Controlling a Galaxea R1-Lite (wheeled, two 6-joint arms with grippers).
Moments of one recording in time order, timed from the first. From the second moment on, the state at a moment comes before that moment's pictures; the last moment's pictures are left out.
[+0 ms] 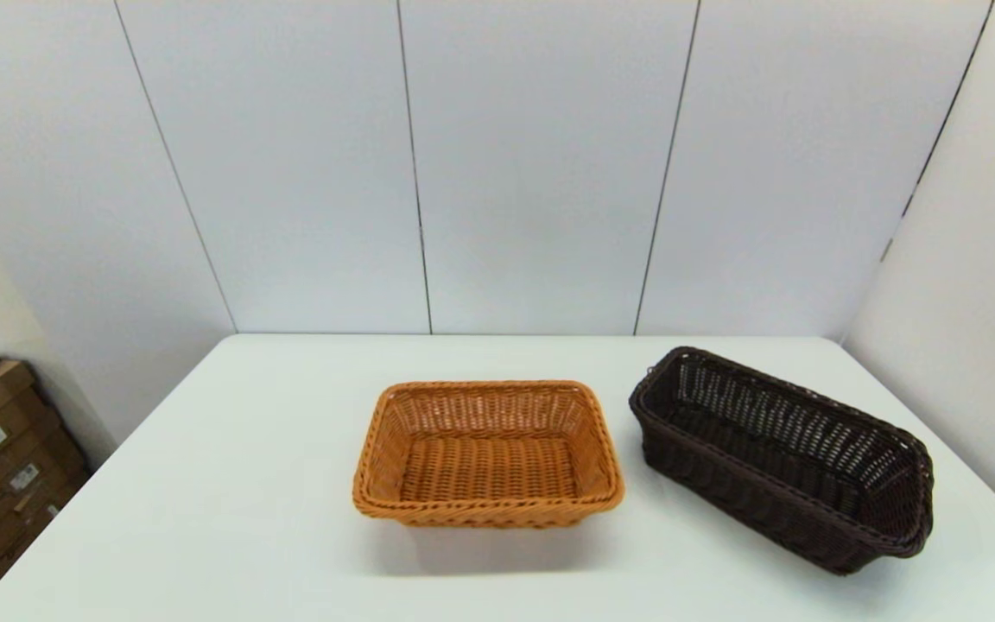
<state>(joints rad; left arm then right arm) 0.00 0.00 -0.03 0.05 0.04 -0.09 0.00 0.00 -0.01 0.03 -0.02 0.01</state>
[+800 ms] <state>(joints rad) 0.00 0.00 -0.03 0.06 0.04 -0.09 0.00 0.00 -0.01 0.03 -0.02 0.01</state>
